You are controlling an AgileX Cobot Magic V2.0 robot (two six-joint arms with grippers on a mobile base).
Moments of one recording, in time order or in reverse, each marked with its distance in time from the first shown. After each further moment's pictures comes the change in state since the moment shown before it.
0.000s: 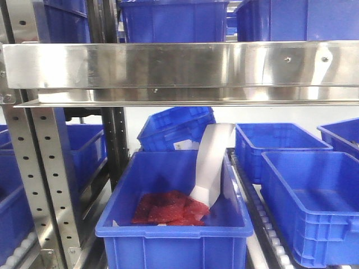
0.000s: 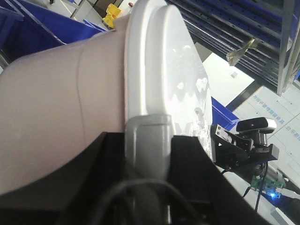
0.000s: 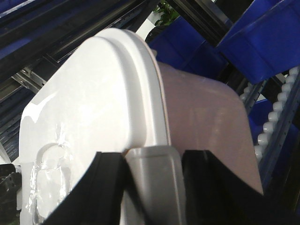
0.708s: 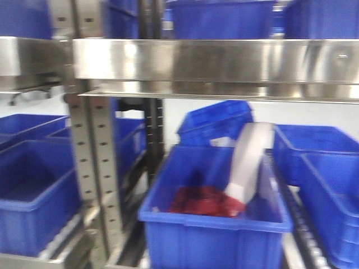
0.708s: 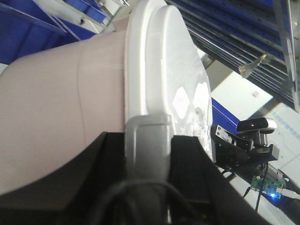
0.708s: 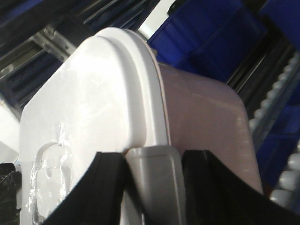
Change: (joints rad) left arm 0.000 0.000 0.000 0.000 0.000 0.000; right arm 0.000 0.000 0.000 -0.004 0.001 0.000
